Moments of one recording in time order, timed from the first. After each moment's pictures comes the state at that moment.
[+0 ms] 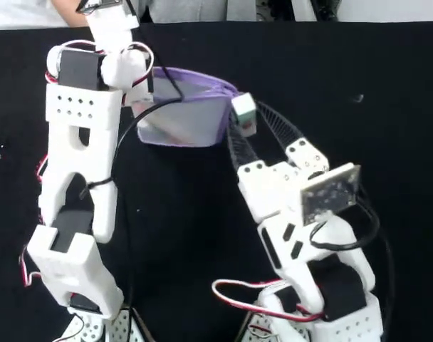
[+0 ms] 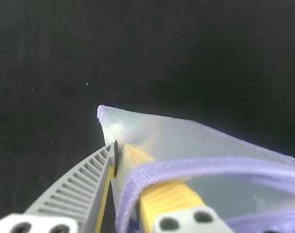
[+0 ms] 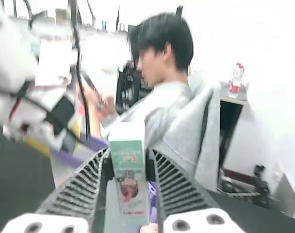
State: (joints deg) left arm 5.5 11.7 -49.5 100.7 13.4; right arm -20.1 -78.9 51.2 32.0 5.2
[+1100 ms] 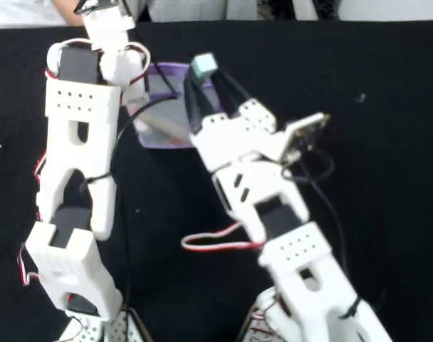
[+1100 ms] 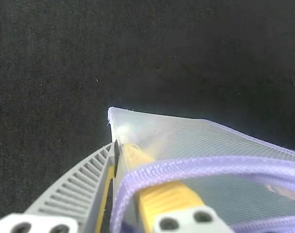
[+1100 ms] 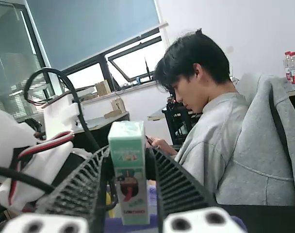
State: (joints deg) left arm 4.5 16.5 -47.0 99.7 13.3; right arm -24.8 -47.6 60.6 -17.5 -17.0
